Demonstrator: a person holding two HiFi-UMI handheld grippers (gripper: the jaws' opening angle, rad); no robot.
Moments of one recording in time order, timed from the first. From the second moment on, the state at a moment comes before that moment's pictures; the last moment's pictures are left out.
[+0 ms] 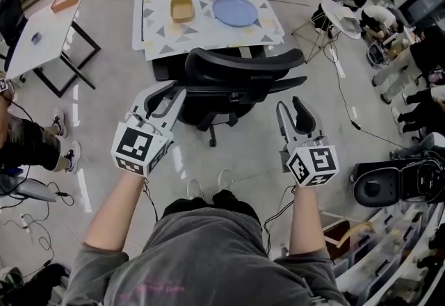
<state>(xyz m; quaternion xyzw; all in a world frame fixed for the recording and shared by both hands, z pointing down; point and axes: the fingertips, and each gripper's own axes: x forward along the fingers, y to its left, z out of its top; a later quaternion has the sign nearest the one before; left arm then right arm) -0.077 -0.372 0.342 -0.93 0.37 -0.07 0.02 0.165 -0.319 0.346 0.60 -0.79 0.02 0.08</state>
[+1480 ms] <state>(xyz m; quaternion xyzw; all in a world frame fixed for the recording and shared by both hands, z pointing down) -0.005 -0.318 0.331 -0.91 0.41 -0.06 -0.01 0.185 -0.273 0.342 0.54 -0.84 0.06 0.01</state>
